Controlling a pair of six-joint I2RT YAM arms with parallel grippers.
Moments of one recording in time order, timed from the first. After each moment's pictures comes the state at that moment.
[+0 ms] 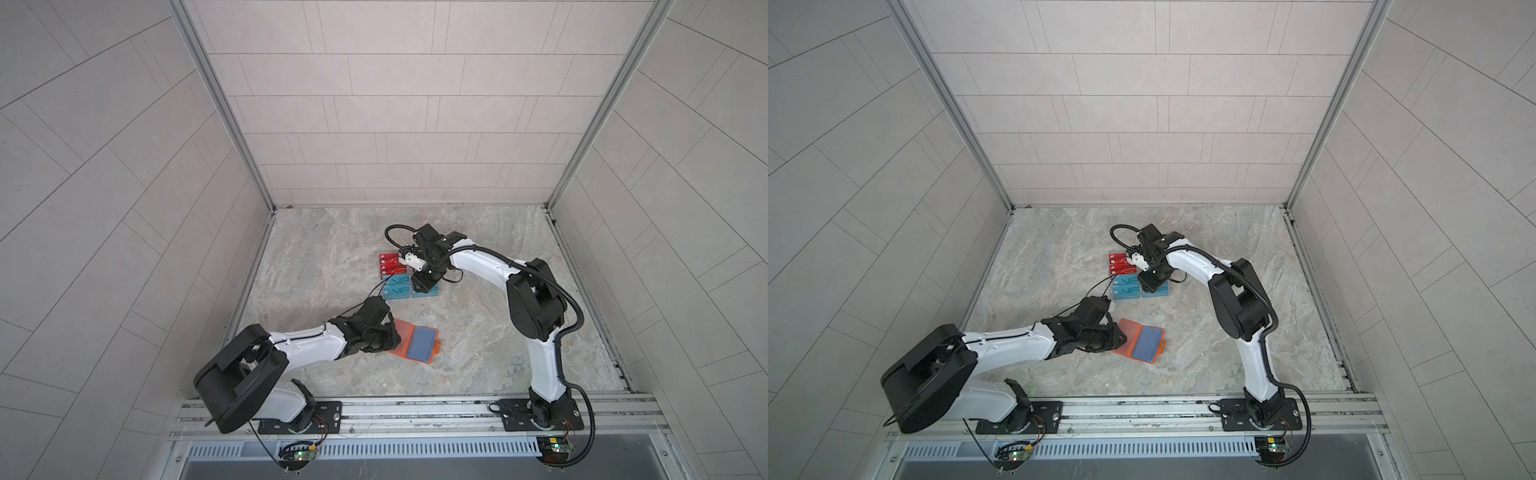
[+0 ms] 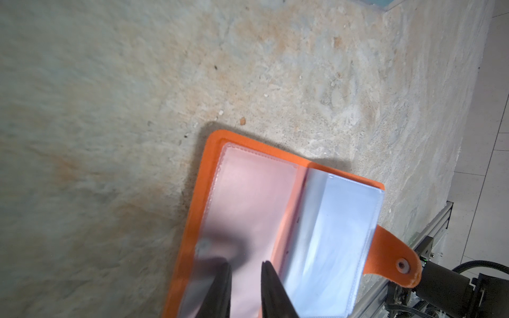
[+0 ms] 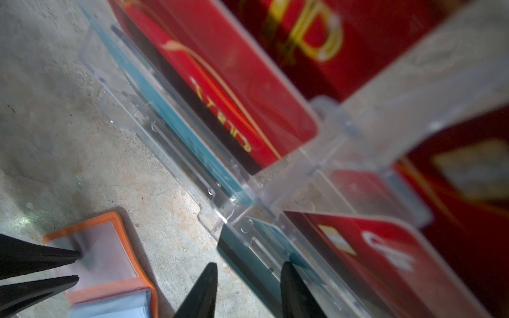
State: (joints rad) left arm -0.77 1.39 0.49 -0.07 0.25 -0.86; right arm 0.57 2.07 1.64 -0.88 -0.21 -0.22
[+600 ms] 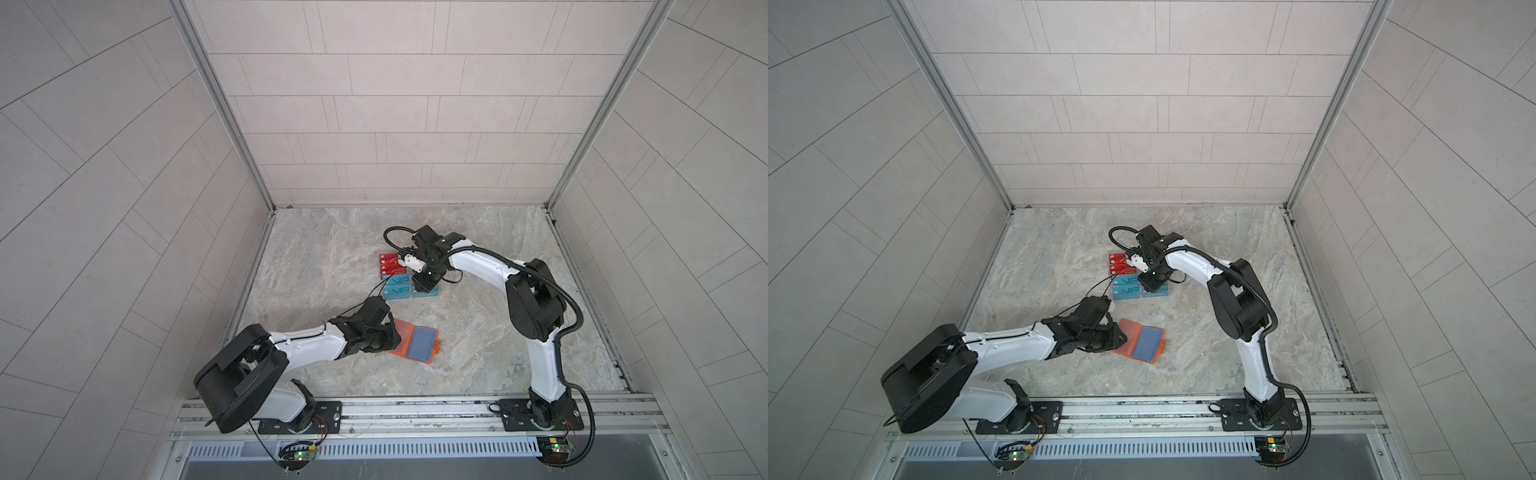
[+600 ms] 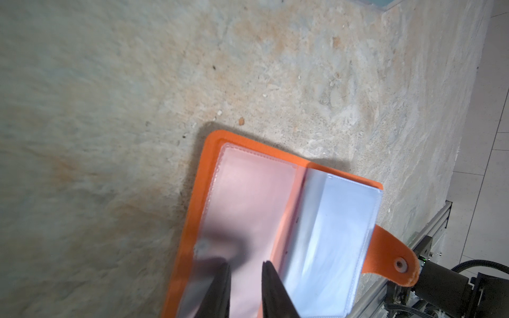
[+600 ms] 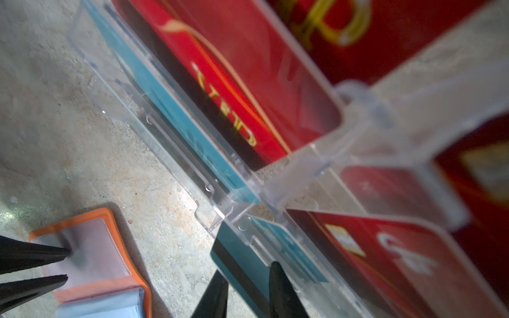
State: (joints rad) left arm -0.77 1.39 0.49 -0.07 0.26 -0.86; right arm 0.58 2.07 1.64 -0.88 -0.19 -0.24
